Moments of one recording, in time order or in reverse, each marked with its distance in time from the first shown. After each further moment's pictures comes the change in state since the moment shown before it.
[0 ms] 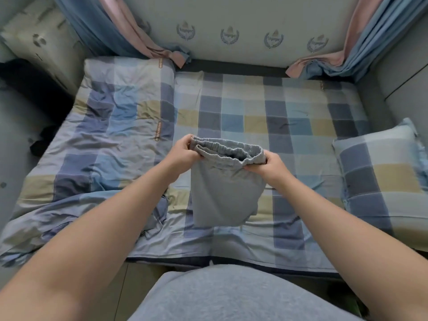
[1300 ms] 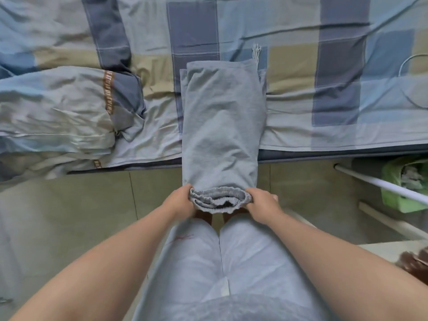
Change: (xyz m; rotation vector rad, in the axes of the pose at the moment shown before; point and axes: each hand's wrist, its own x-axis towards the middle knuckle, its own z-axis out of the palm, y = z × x) left_hand -0.125 -0.465 0.067 0.671 -0.581 -0.683; right_hand -0.147 0.432 0.170 -0.713 -0.401 0.658
